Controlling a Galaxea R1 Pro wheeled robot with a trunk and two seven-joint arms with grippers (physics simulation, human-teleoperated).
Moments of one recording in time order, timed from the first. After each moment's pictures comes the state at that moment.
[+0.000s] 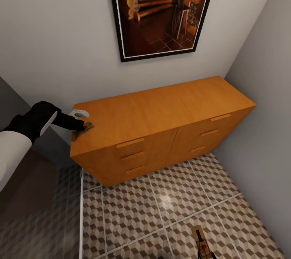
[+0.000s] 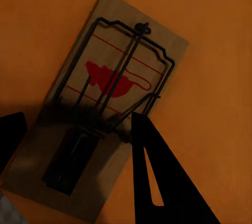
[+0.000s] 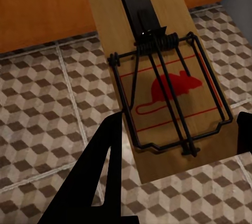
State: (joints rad) left arm -1.35 0.39 -0.47 -0.57 0.09 0.90 -0.72; right arm -0.26 0.05 0.06 -0.02 0.06 -1.05 -0.21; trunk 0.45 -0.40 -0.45
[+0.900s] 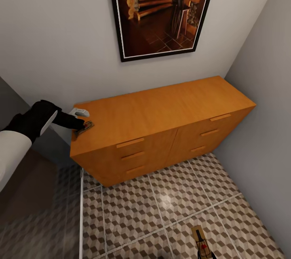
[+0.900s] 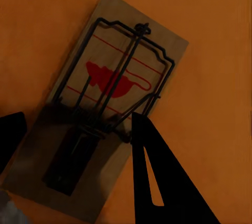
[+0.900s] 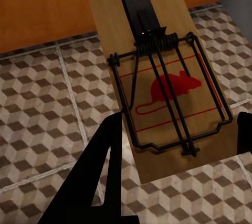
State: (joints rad) left arm -1.35 0.39 -0.46 -0.59 0.07 0.90 -0.71; right arm -0.26 0.05 0.06 -0.02 0.06 -1.05 -0.21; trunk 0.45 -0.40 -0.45
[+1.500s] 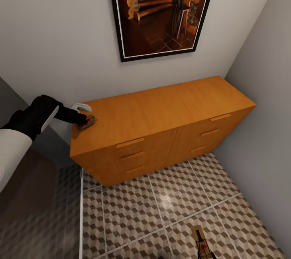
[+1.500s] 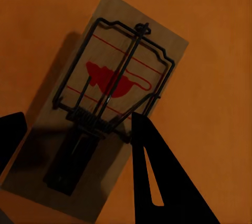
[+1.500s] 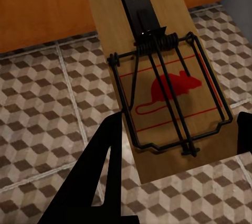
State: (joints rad) left arm -1.35 0.39 -0.46 -0.69 0.07 0.92 -0.71; right arm -0.26 0.05 0.06 -0.02 0.06 -1.05 -0.21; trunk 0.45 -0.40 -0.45
